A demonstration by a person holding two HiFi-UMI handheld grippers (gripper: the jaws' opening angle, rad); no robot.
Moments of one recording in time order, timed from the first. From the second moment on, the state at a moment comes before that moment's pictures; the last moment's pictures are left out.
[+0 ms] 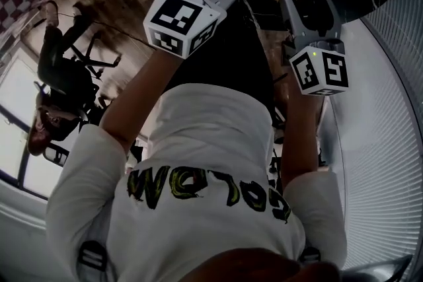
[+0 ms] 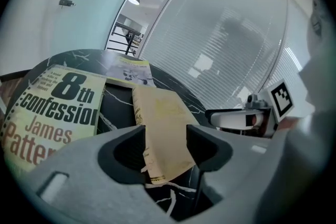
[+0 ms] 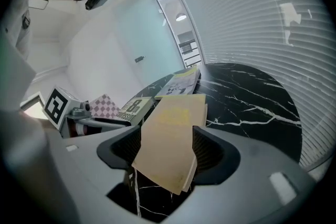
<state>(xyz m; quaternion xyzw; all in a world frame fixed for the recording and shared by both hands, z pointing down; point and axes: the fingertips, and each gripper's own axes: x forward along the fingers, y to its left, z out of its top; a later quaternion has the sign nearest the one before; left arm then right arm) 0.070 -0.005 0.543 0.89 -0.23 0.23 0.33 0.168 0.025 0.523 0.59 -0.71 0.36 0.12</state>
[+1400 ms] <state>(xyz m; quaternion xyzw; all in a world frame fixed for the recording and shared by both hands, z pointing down) 0.075 0.004 0.580 0.85 -0.21 0.27 0.39 0.165 0.031 0.567 0.60 -0.68 0.41 0.11</state>
